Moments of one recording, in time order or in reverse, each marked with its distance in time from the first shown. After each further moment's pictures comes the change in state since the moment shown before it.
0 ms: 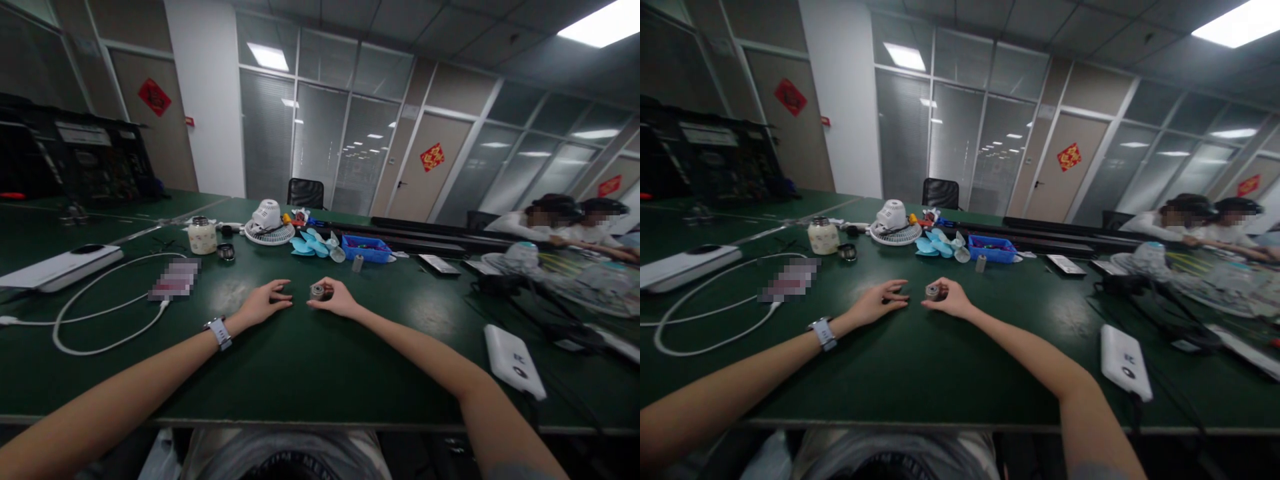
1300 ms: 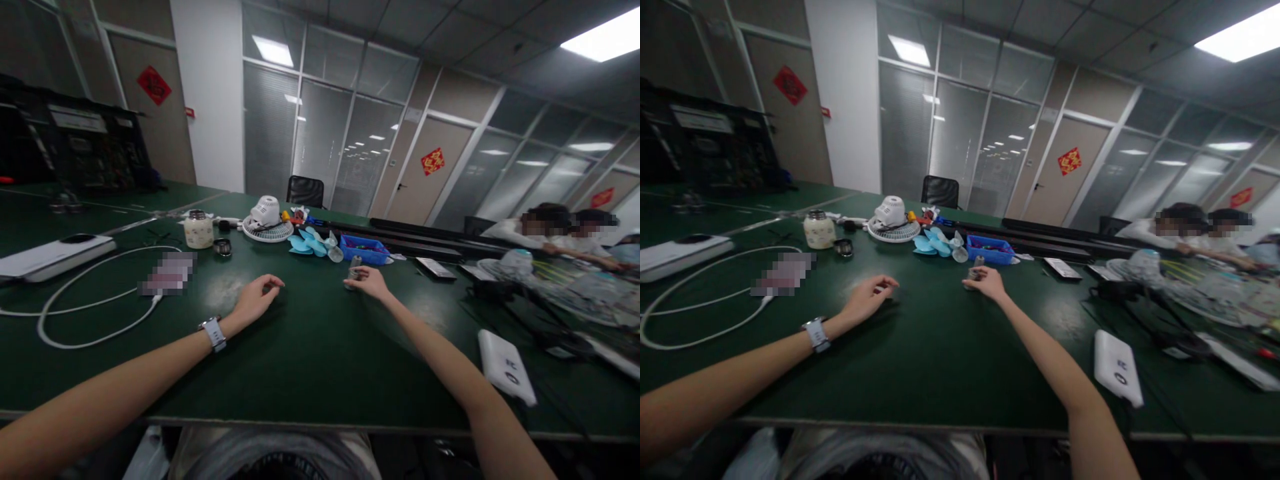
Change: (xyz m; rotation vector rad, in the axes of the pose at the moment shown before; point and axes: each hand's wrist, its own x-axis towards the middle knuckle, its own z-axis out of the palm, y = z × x) left_hand -0.003 0.011 0.003 0.048 0.317 -0.044; right_hand 0.000 0.048 -0.104 -0.181 0.315 0.238
